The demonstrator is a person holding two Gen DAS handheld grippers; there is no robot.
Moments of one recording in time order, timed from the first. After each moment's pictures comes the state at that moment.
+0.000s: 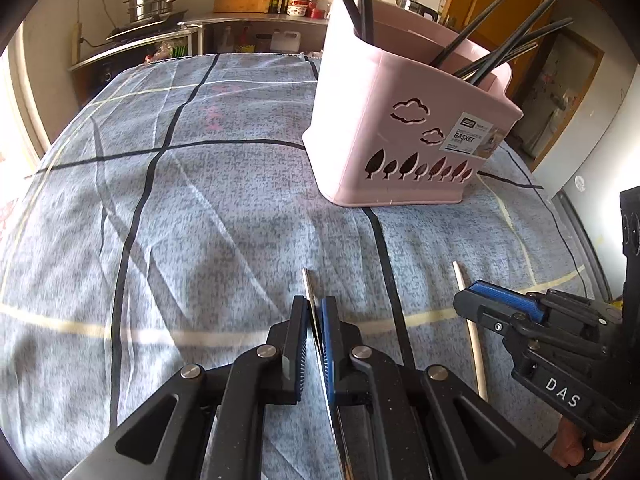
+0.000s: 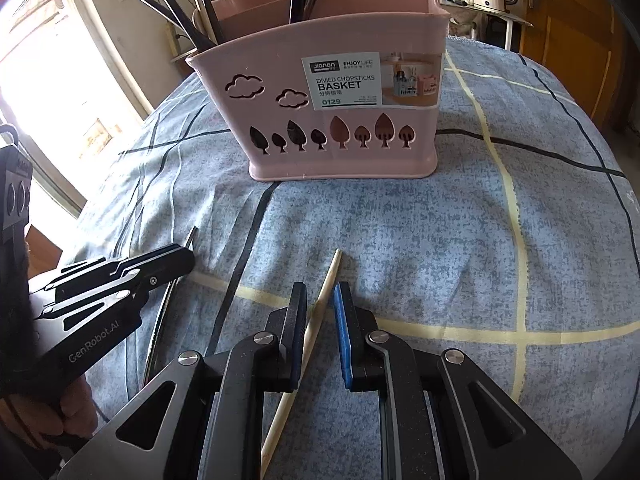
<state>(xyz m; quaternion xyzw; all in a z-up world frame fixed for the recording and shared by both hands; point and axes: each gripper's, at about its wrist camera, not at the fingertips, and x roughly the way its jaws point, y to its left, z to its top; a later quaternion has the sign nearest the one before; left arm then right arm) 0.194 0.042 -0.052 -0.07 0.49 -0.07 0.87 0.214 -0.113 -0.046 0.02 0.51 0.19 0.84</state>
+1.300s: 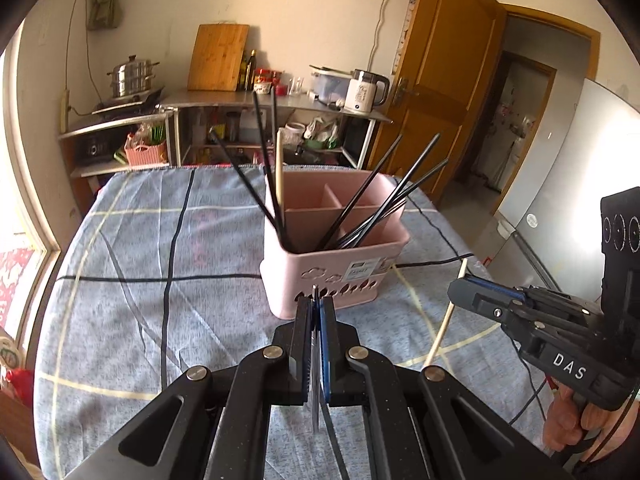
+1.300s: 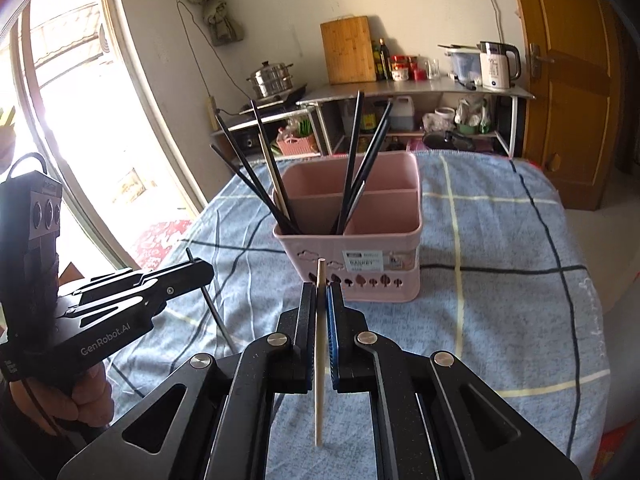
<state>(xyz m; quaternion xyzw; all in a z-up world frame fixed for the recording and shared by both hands) 0.166 0.031 0.089 -0.06 0.37 -0.12 0.92 0.187 -0.140 0.085 0.05 0.37 0.23 0.90</state>
